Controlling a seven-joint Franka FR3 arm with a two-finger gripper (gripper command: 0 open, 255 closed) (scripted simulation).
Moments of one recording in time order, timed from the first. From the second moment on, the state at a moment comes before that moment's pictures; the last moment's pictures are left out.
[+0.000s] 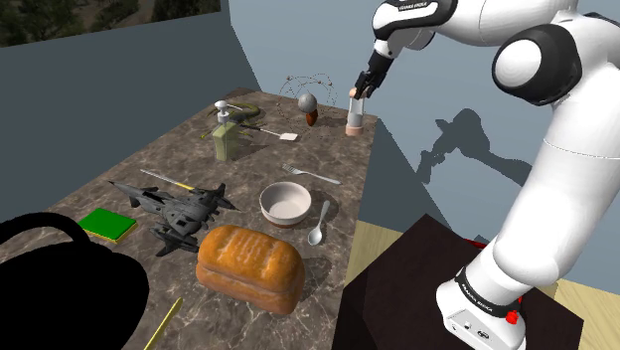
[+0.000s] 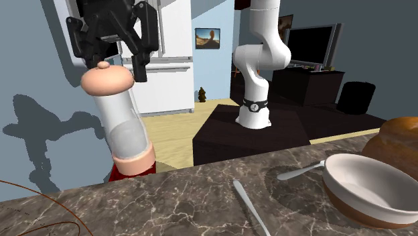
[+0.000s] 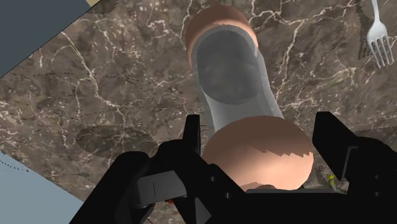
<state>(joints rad) -0.09 0.25 -0.33 -1.61 0.31 1.98 -0.56</state>
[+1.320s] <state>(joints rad) -0.11 0.28 -0.34 -1.31 0.30 1.71 -0.50</state>
